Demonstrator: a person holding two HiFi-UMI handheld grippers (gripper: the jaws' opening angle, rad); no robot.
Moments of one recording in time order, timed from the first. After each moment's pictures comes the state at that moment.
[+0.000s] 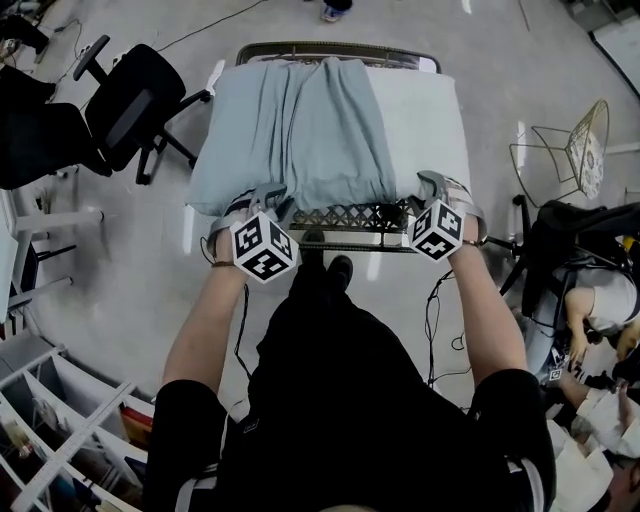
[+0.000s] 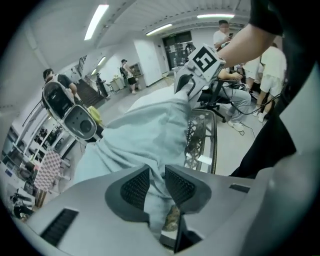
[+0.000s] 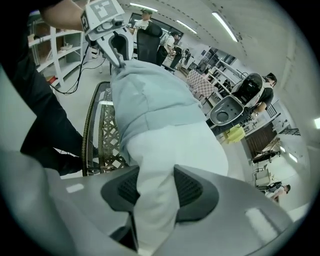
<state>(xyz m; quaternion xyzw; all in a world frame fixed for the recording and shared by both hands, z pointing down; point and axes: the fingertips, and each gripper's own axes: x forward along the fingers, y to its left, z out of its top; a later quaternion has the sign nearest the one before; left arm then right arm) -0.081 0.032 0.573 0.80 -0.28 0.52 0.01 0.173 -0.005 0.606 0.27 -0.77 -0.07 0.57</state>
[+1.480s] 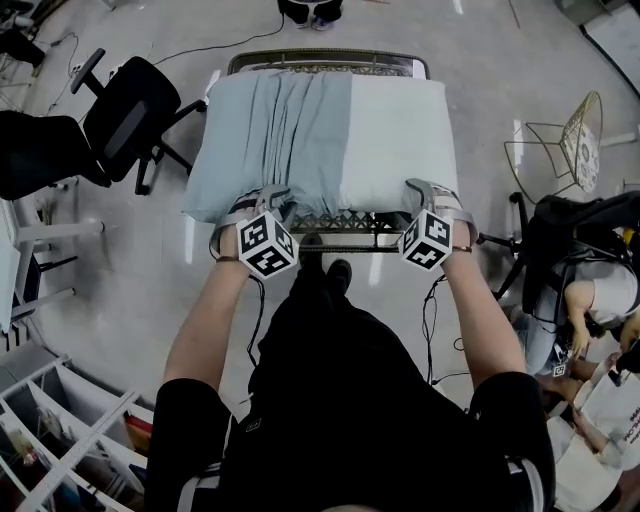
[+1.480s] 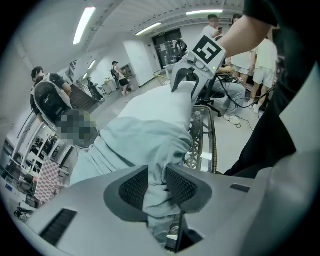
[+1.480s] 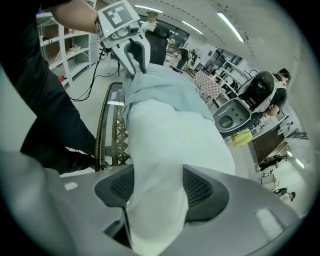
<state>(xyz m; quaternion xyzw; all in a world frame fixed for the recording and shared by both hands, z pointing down) -0.057 0.033 0.587 0.81 -0.24 0.54 -0.02 0.170 0.029 0.611 0.23 -0.78 -0.06 0.58</state>
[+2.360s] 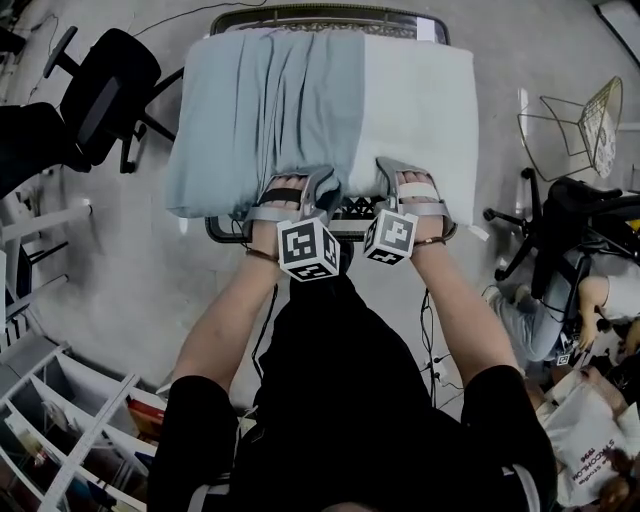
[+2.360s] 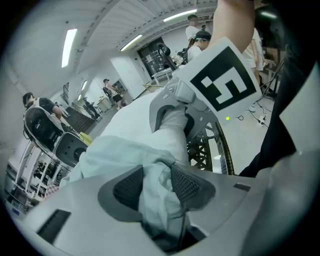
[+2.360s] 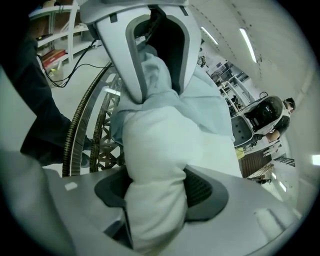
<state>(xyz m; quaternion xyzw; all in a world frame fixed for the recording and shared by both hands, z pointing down) 0.023 0.024 0.636 0.83 -0.22 0.50 -0.13 0.088 0.009 0.685 0.23 -0.75 -0.18 0.59</state>
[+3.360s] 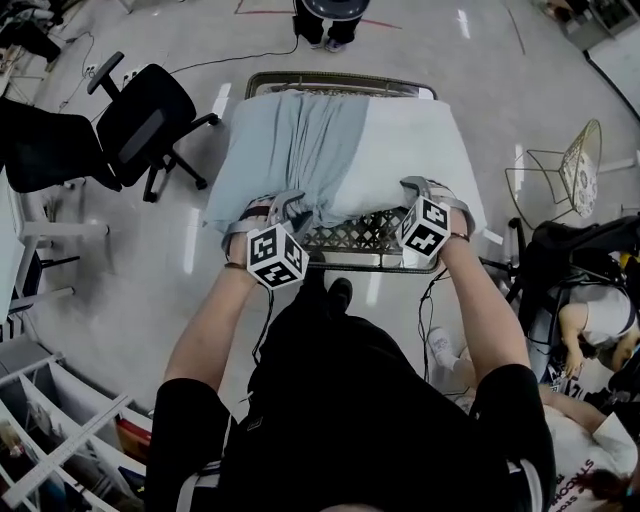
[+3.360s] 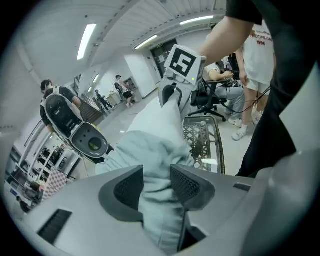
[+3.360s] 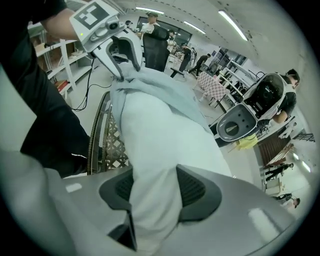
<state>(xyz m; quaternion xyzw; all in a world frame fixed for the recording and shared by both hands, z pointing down) -0.050 0.011 0.545 0.82 -0.26 0.50 -0.08 0.138 -0.028 0.587 0.20 -0.79 -0.05 0.58</state>
